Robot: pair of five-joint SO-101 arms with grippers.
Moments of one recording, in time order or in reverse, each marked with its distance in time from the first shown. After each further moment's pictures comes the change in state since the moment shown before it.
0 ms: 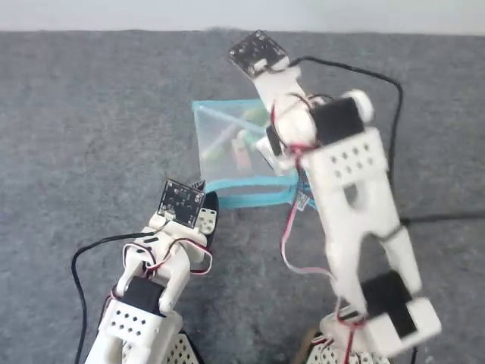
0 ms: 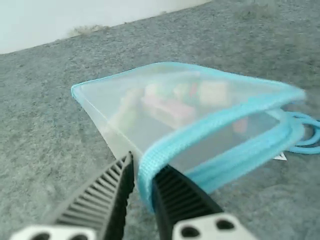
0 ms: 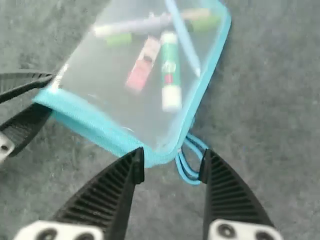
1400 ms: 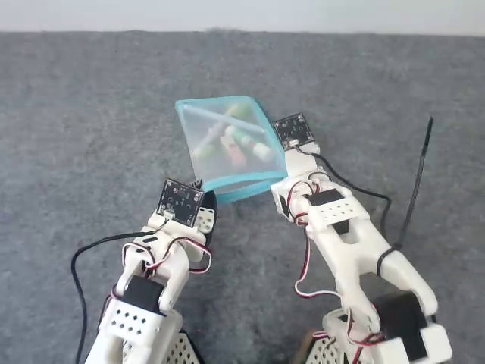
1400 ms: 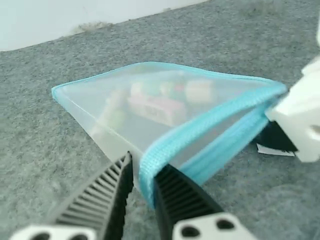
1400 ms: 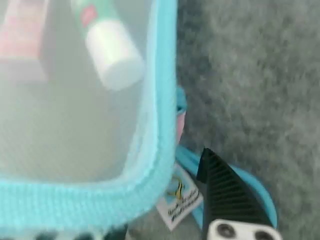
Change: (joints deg) left arm 0.0 0.0 0.0 0.0 0.0; right arm 5.5 -5.5 74.2 -79.0 -15.0
